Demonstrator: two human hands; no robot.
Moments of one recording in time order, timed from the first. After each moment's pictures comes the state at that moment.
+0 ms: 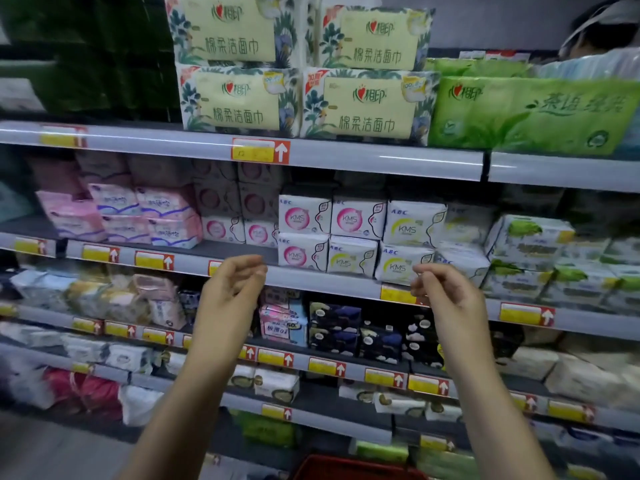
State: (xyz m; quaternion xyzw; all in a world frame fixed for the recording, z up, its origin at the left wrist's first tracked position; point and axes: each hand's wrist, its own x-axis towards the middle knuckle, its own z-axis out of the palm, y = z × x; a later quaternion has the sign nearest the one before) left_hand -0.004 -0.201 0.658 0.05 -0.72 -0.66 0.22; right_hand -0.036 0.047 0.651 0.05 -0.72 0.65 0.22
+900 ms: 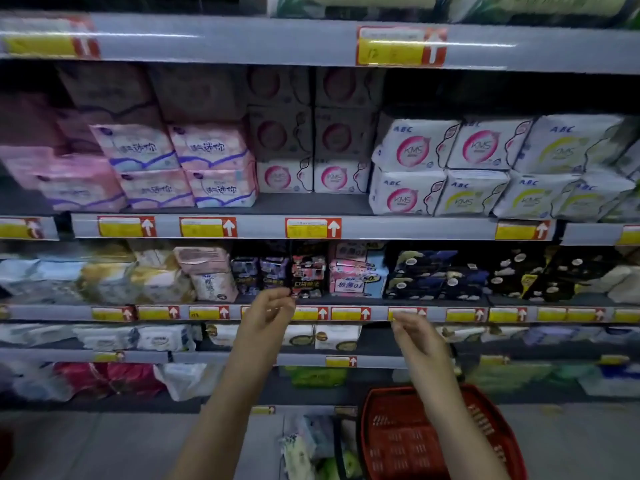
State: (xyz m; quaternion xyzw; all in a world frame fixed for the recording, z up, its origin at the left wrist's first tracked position) left_hand -0.055 -0.417 0.531 0.07 -0.75 -0.65 -0.03; right_hand -0.027 -0.203 0.489 -0.10 -0.78 0.61 0.07
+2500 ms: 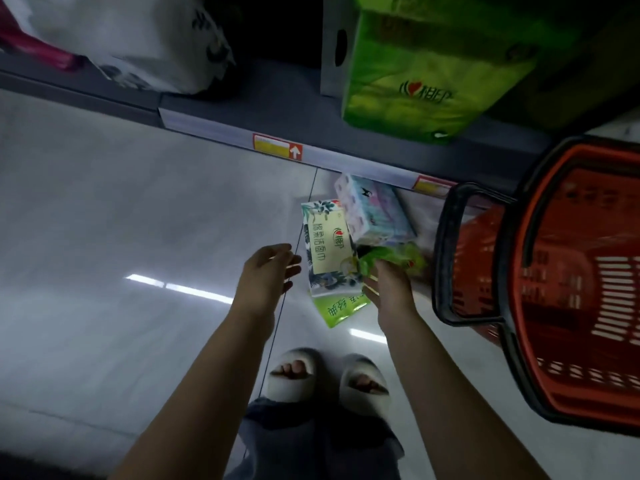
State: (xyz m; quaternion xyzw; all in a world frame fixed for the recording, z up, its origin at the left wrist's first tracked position) left_hand 0.007 -0.465 -0.152 0.45 -0.60 -0.63 -0.19; right_hand -0.009 -0.299 -0.245 -0.49 -0.57 0.60 -0.26
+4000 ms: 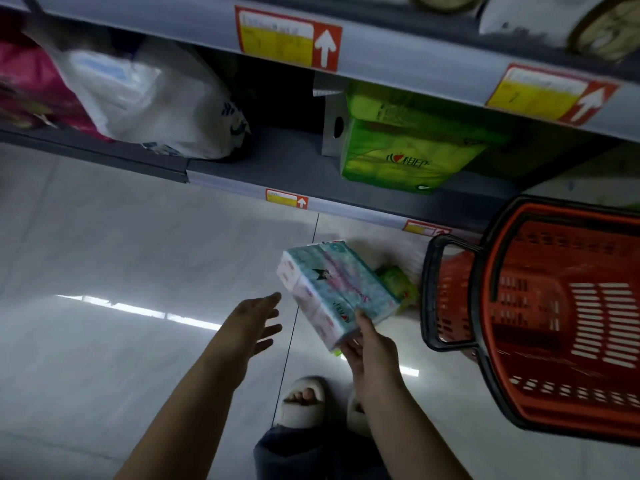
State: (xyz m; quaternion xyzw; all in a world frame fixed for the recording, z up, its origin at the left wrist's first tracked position) left_hand 0.012 -0.514 -0.087 0.46 -0.58 -0.61 -0.29; right_hand 0.023 -0.350 -0.130 -0.56 -0.38 0.71 -0.19
